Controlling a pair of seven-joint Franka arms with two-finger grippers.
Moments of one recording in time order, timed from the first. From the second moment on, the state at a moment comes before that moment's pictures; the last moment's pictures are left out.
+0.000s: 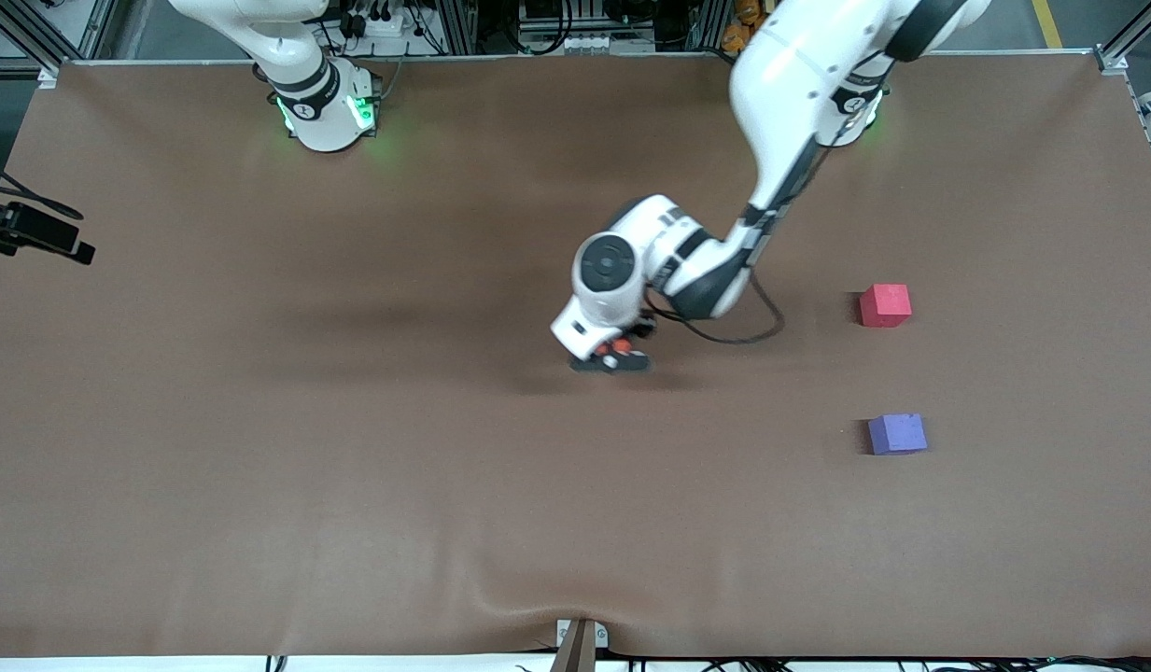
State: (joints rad) left arm -0.54 0.70 -0.18 -1.48 0.15 2.09 -0.76; right arm -0.02 0.07 -0.10 -1.46 0.04 1.46 0.04
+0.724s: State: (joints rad) left arm 0.02 0.50 -0.19 -1.79 0.17 2.18 -0.23; right arm -0.02 0.06 -0.12 -1.44 0.00 1.36 0.16
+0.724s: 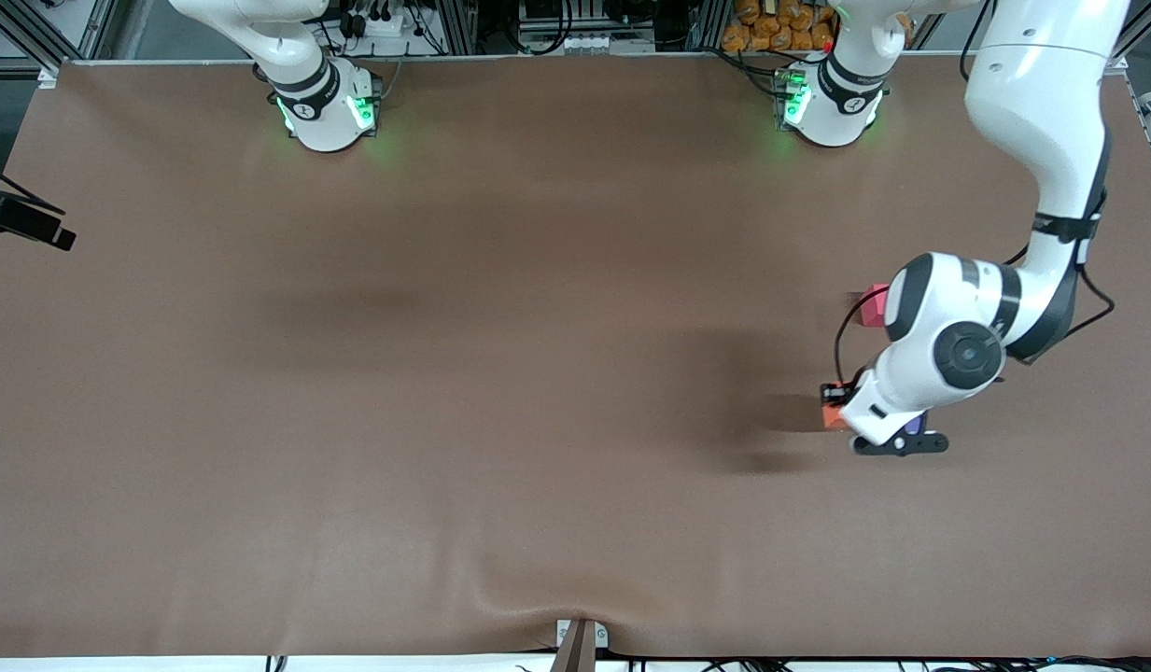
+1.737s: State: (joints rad) left arm 0.29 0.42 -0.24 -2.11 0.17 2.45 0.04; right arm -0.04 0.08 -0.12 -1.44 0.00 1.41 0.17
